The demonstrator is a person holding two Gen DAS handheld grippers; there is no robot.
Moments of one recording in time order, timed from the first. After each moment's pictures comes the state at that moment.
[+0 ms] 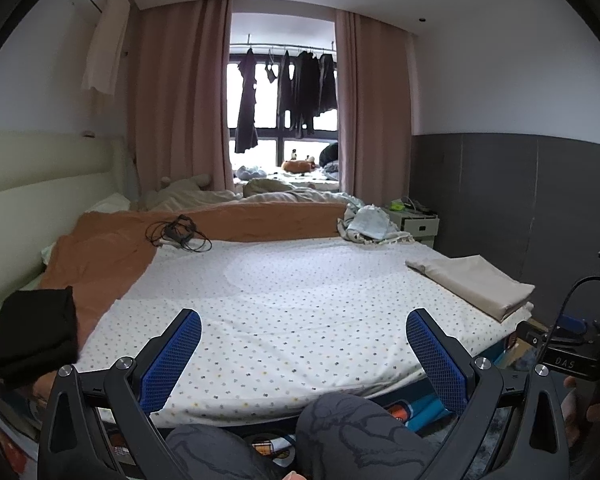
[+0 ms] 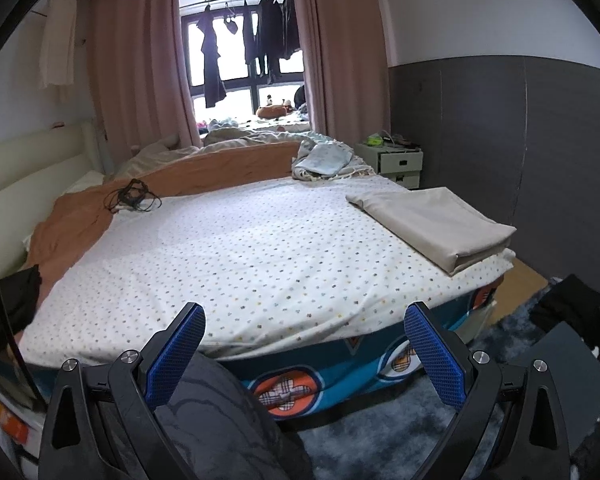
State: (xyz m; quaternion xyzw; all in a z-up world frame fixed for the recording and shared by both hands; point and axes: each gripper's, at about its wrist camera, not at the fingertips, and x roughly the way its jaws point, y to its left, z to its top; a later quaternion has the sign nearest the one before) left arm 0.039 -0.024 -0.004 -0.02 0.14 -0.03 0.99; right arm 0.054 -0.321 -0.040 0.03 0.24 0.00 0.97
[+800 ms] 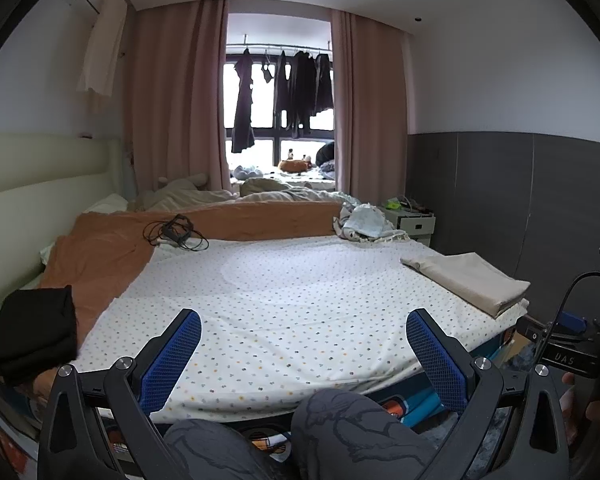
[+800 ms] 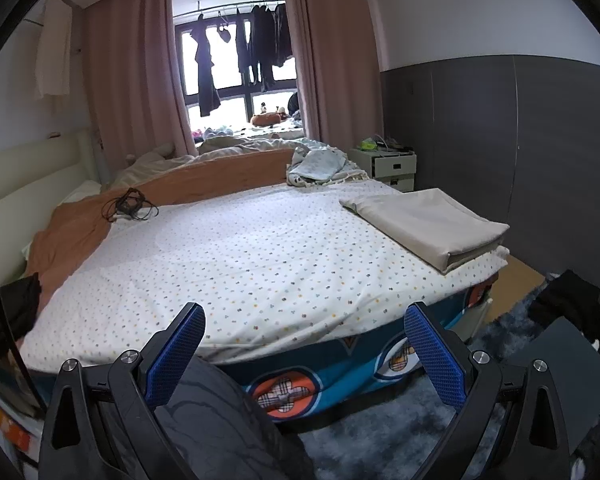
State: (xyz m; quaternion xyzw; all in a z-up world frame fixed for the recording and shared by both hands) left arm 0.025 -0.022 -0.004 -0.02 0.14 -0.03 0.99; right arm 0.043 -0.329 -0.037 0.04 0.23 -0.01 0.97
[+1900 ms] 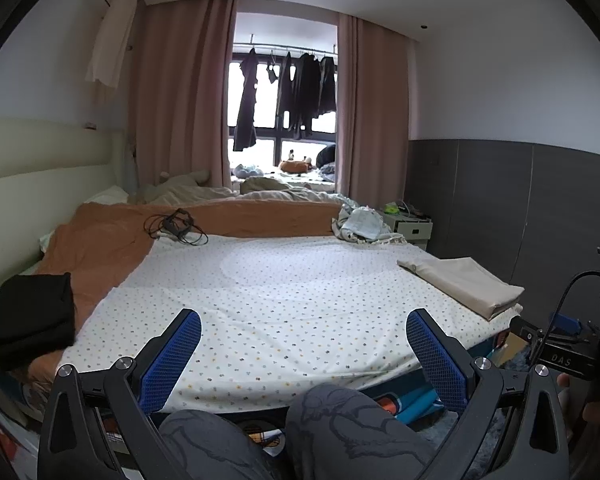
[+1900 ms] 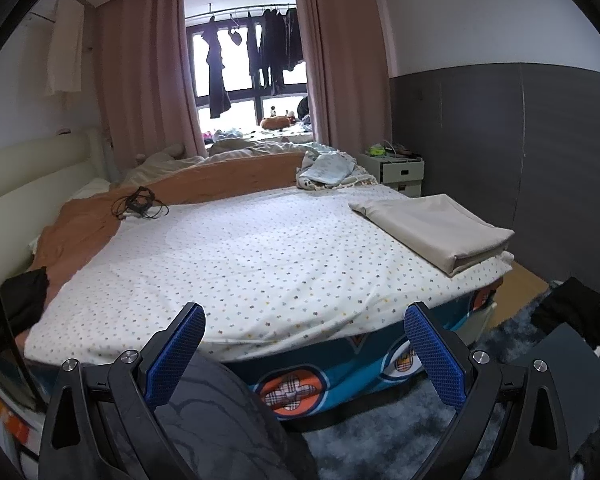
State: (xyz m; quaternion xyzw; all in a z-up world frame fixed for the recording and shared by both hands) left arm 0.016 -0.013 -0.009 -0.04 0.14 -0.04 0.99; right arm 0.030 -0.322 -0.035 0.03 0.22 0.01 0.98
